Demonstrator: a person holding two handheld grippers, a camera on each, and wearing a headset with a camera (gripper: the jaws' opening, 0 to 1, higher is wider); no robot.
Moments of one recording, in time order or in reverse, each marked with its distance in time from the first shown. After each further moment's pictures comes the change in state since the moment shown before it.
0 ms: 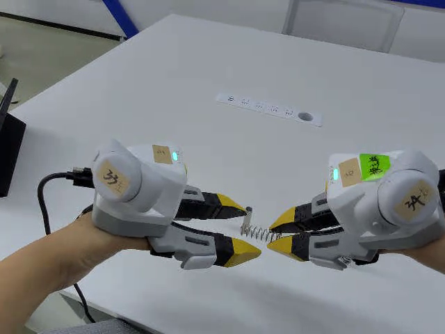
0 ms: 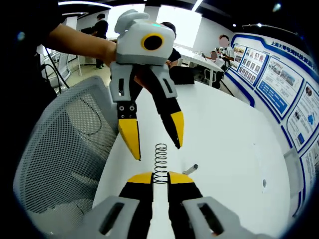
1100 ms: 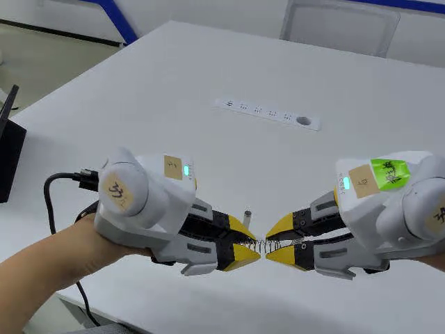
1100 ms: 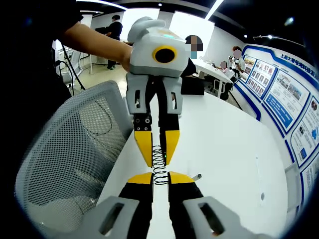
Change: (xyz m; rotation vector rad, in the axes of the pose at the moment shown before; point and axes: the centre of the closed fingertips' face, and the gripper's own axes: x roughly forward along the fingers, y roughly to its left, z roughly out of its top) left arm 0.002 -0.019 0.000 0.152 0.068 -0.079; right arm -0.012 0.011 0.015 -0.082 -0.057 0.044
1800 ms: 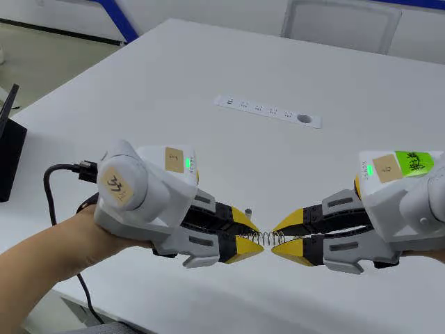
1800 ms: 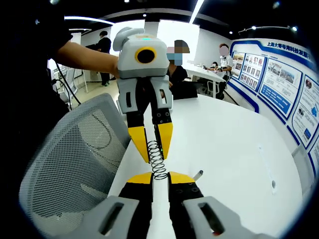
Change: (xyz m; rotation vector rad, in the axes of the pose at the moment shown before) left arm 0.000 0.000 0.010 0.032 -0.008 -0.005; right arm -0.005 -0.007 -0.007 0.149 -0.099 0.009
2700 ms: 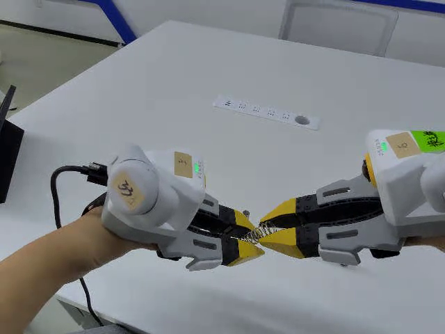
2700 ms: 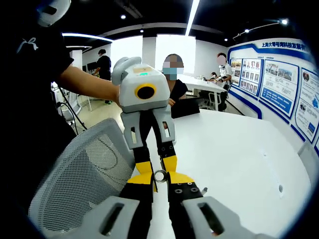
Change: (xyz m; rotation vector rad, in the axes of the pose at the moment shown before) left arm 0.008 0.000 -0.003 0.018 0.026 -0.002; right arm -0.005 0.007 0.042 0.062 -0.156 0.040
